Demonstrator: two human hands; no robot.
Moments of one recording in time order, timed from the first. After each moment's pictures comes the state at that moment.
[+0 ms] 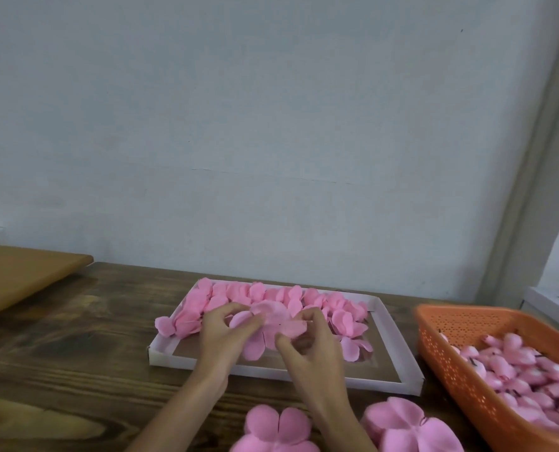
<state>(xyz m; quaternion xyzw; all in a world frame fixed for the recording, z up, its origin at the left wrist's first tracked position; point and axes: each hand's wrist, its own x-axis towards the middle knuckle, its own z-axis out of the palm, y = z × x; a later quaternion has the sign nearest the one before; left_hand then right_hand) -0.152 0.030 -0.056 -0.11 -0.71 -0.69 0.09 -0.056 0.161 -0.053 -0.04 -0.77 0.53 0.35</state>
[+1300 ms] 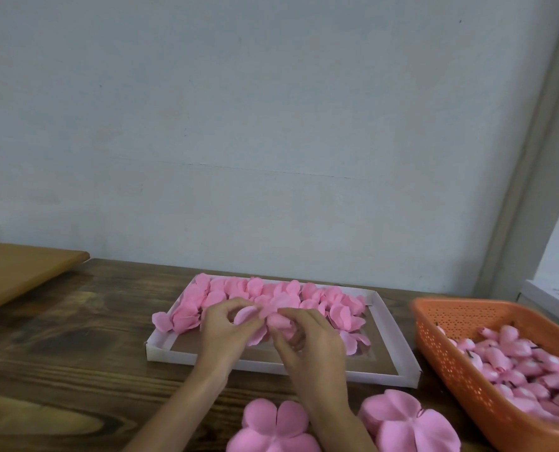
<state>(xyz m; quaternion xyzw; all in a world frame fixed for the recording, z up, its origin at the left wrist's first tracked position) -0.144 0.032 -0.055 -0.17 -0.72 -0.67 0.10 -0.050 0.159 -0.047 -0.03 -0.85 0.32 0.42</state>
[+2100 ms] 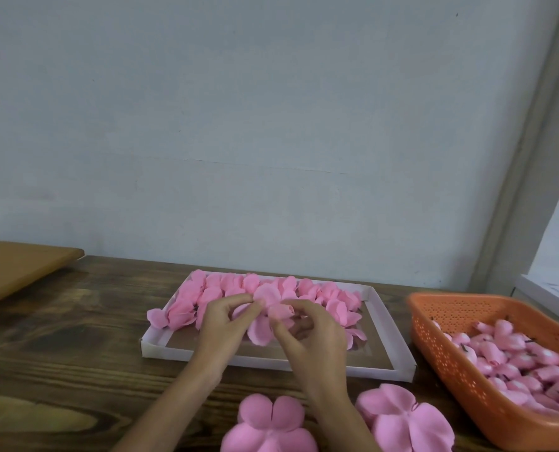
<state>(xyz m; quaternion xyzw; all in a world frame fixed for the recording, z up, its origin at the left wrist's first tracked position) -0.139 0.031 -0.049 -0.23 -0.70 -0.67 0.05 -0.050 0.163 -0.043 -0.06 -0.80 0.44 0.40</state>
